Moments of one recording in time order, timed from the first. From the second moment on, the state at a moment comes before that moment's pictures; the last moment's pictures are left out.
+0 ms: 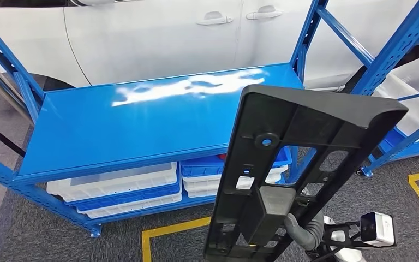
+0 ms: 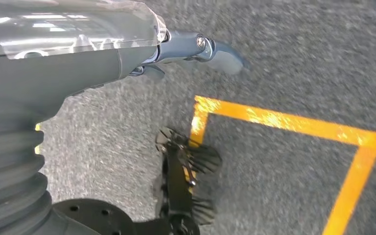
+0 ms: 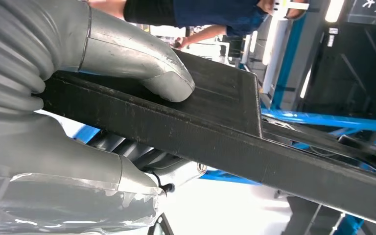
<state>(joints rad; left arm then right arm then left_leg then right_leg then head) -0.07 -0.08 1.39 -0.23 -0.89 -0.05 -0.25 0.02 -0.30 0.28 -1.82 -0.42 0.64 -0.70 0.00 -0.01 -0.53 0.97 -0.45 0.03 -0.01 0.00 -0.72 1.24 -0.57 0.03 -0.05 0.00</state>
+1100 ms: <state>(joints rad) -0.08 -0.03 1.39 -0.24 -0.91 -0.06 -0.26 -0.19 -0.34 0.39 -1.82 -0.58 0.37 -0.66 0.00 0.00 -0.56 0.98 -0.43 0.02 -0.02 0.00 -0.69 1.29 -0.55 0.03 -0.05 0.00</state>
